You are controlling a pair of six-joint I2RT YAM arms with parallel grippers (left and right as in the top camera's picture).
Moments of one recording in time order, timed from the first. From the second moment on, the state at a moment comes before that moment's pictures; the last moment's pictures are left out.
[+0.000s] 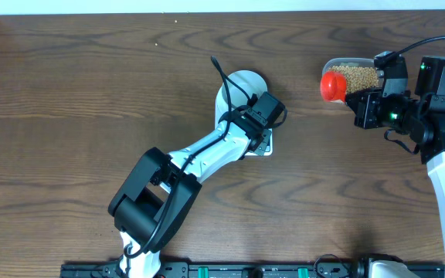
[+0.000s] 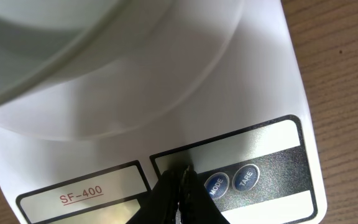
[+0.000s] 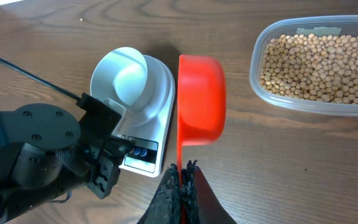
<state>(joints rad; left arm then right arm) -0.71 1.97 1.28 -0.56 -0.17 -0.32 -0.07 1.30 1.24 -0.83 -0.50 0.01</state>
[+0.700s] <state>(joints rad) -0.72 1.97 1.28 -0.58 -0.17 -0.32 -0.07 1.30 1.24 -0.83 -0.48 0.01</state>
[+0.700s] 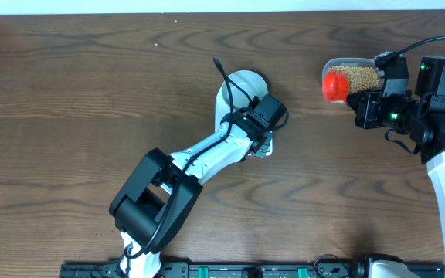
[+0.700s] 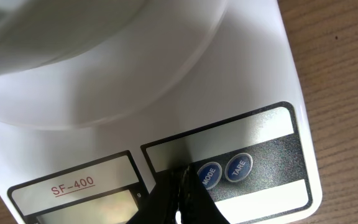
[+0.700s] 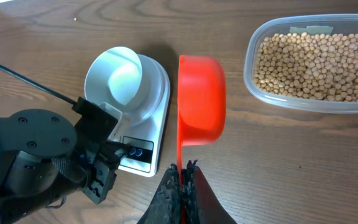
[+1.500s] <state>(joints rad) -0.70 1.98 1.31 -0.60 -0.12 -0.32 -0.07 1.30 1.24 -0.84 -0.47 0.00</state>
